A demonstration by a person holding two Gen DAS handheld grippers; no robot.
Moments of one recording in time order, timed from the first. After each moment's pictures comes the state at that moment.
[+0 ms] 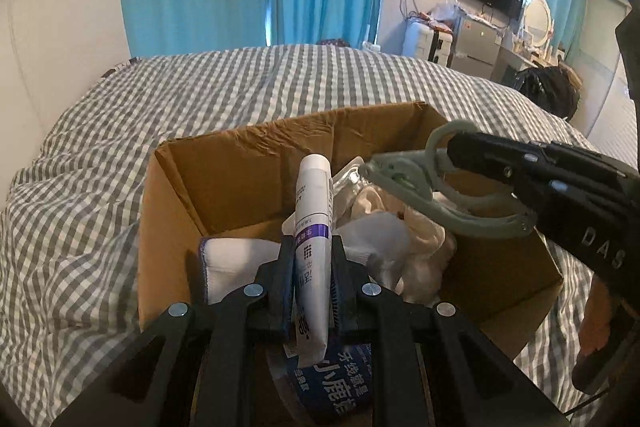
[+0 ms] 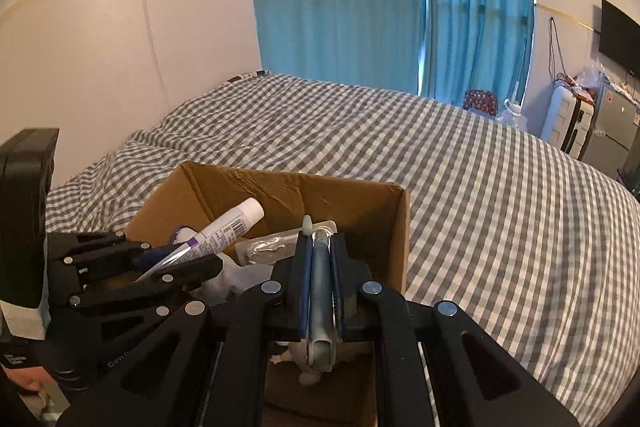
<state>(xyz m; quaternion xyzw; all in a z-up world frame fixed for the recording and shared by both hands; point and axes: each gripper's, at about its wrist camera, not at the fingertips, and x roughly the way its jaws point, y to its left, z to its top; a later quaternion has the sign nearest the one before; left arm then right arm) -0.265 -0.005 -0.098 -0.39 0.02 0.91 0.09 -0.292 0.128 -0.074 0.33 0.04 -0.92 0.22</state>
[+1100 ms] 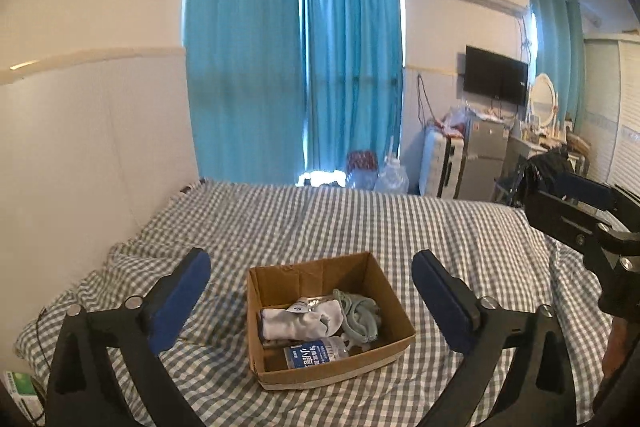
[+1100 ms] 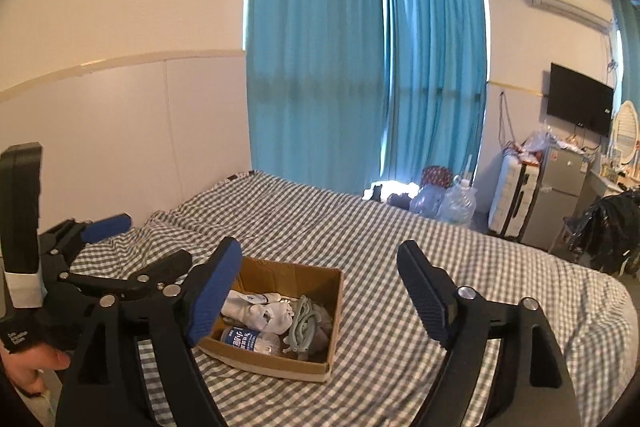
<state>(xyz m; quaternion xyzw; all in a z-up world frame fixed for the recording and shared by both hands) -0.098 0.012 0.096 -0.20 0.01 0.98 0.02 -0.107 0.190 0.118 0.18 0.04 -0.97 0.17</state>
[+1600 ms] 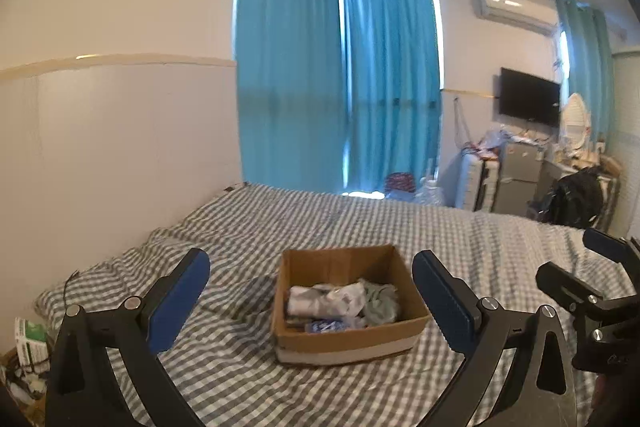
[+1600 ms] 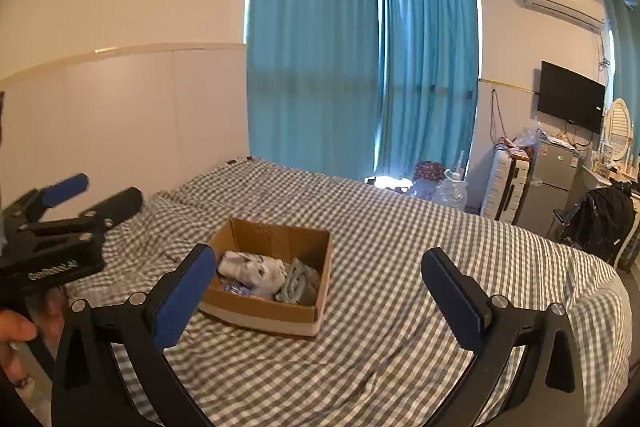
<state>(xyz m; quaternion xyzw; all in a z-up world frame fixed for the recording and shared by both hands) -0.037 0.019 0.054 -0.16 0.00 0.98 -0.07 -0.036 0.223 0.077 0.18 0.05 -0.97 0.16</state>
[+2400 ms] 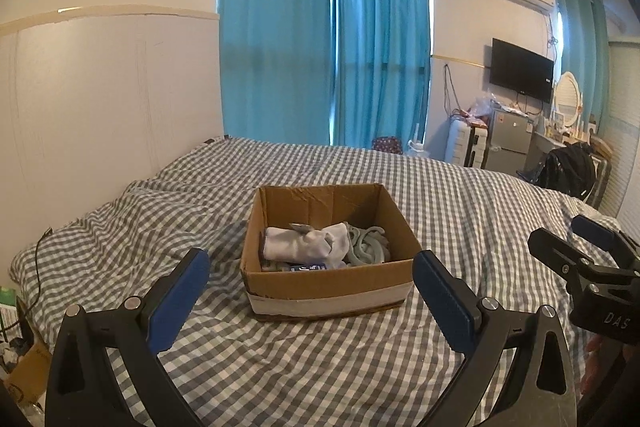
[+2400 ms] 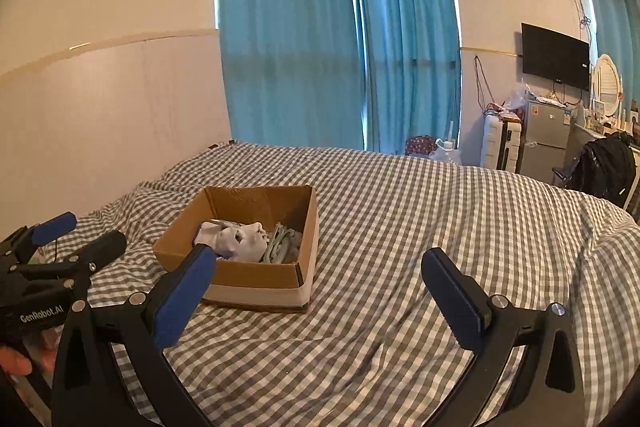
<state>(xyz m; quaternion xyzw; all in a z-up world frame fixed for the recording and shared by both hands) -0.043 0.027 -0.005 -0.22 -0.01 0.97 -0.03 -0.061 0.245 -0.003 0.21 0.00 -0.97 0.14</state>
